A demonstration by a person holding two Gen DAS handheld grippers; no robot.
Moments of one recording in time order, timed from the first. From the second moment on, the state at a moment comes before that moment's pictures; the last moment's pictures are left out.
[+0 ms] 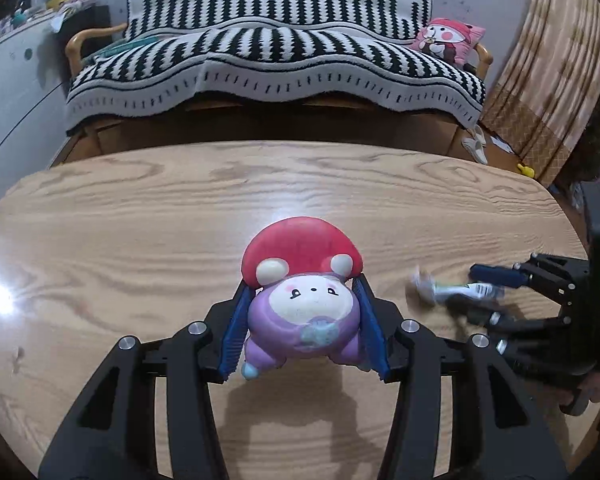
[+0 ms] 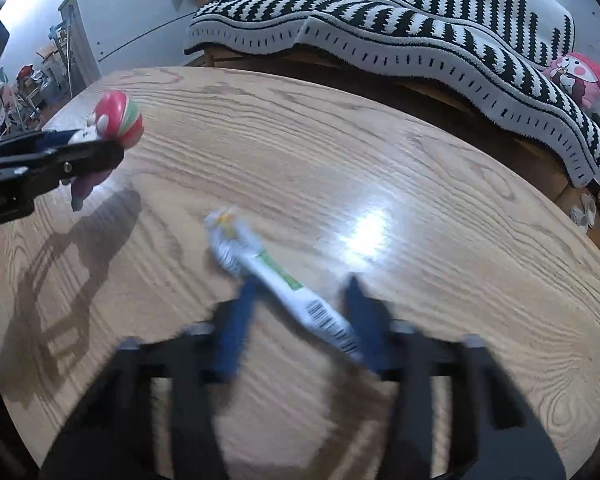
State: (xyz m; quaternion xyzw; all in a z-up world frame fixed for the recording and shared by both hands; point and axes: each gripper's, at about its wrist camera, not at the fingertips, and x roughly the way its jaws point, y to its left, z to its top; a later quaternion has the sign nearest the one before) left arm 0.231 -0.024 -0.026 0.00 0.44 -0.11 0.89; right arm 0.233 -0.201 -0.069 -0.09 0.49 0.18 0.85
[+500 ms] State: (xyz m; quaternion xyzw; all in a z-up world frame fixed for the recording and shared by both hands) left arm 0.109 -0.110 0.001 0.03 0.43 -0.19 0.88; right arm 0.037 -0.310 -0.004 0.04 0.46 0.01 0.89
